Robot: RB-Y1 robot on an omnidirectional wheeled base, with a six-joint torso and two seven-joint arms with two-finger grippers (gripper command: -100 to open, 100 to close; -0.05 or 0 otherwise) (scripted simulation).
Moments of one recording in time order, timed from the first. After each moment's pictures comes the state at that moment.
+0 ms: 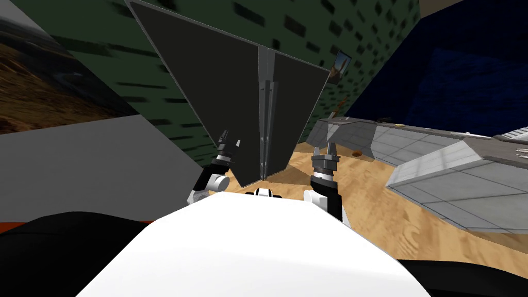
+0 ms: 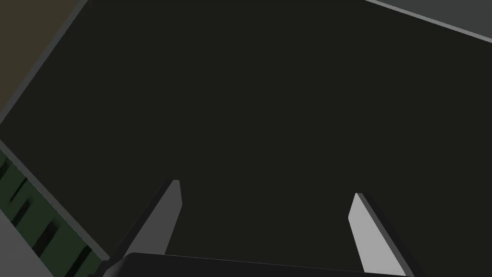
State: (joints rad) left arm 0.35 0.17 -0.07 -2.39 0.24 -0.01 0.24; right arm 0.49 -0.02 -0.04 -2.33 -0.07 -0.39 -0.01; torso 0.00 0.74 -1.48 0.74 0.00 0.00
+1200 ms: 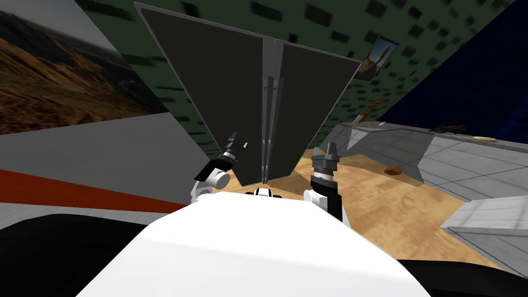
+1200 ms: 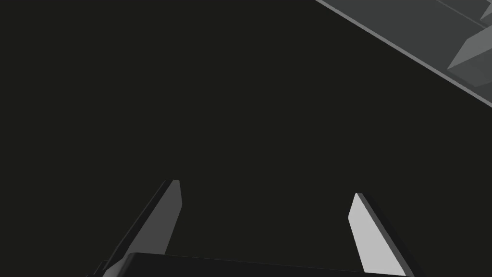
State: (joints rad) left arm 0.26 0.19 -0.09 -2.42 0.35 0.29 0.34; right arm 0.49 -0.02 -0.04 -2.33 -0.07 -0.39 -0.01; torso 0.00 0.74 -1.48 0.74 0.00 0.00
